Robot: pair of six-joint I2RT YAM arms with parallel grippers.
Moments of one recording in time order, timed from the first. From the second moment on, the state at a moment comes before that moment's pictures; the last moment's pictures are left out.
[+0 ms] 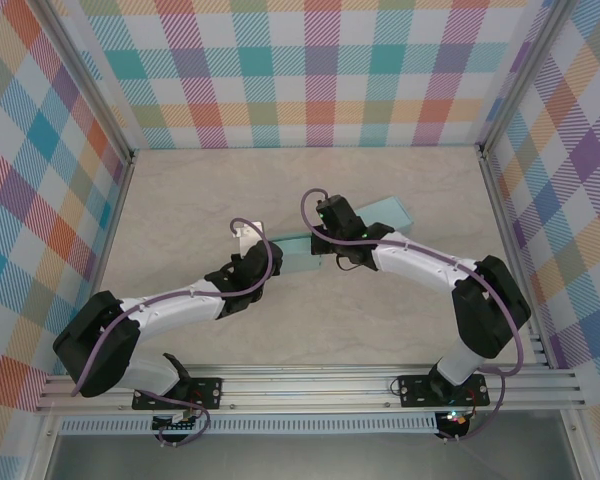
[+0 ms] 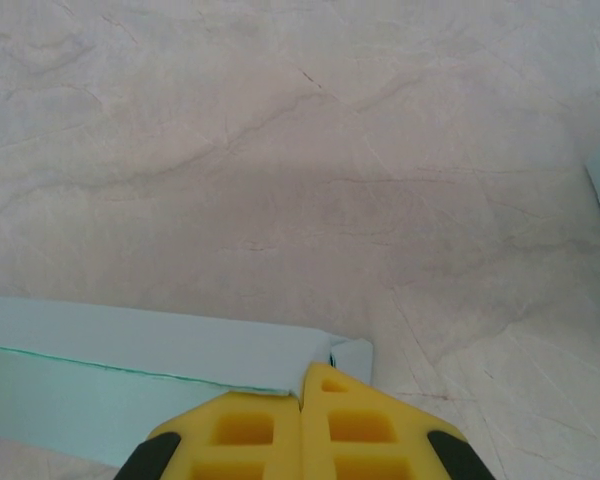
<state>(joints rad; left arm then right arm) -0.80 1.38 0.69 0.01 -0.65 -0.61 0.74 1.63 1.12 -0.31 0.12 0.51</state>
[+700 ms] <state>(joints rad) -0.80 1.37 0.67 0.04 -0.65 -0.64 0.76 1.61 1.05 -0.21 0.17 0.44</state>
